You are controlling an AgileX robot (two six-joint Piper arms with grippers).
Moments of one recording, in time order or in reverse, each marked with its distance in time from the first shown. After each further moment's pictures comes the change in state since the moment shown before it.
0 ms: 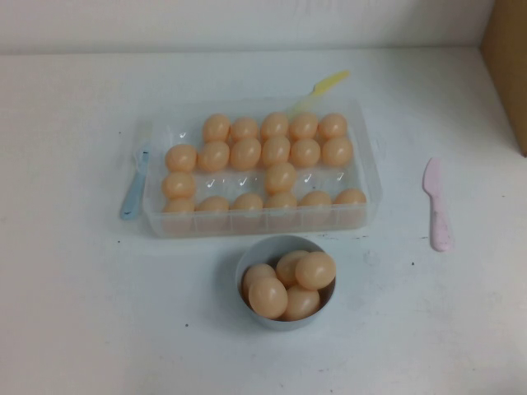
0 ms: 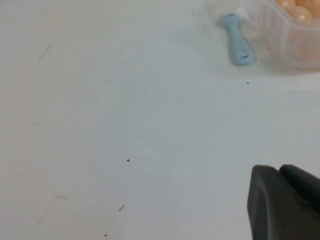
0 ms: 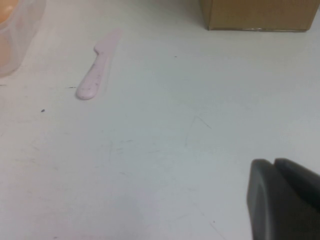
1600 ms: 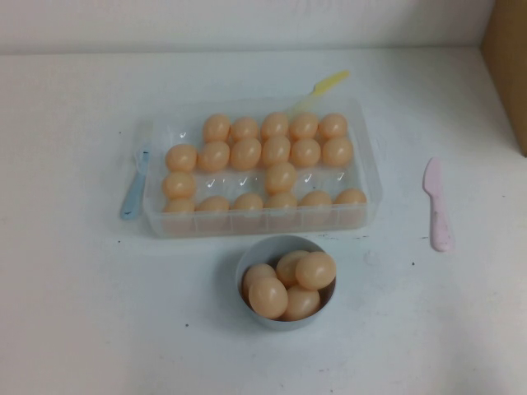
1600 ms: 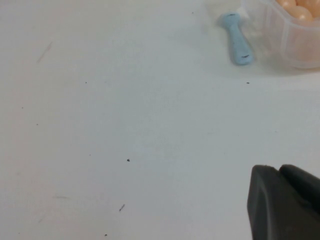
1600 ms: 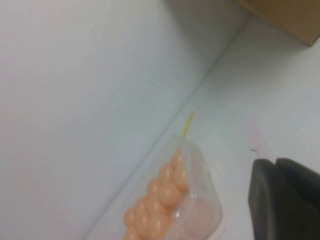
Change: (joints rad) right arm 0.000 0.000 0.000 1.052 -0.236 0.000; left arm 0.000 0.000 0.000 0.000 0.000 0.000
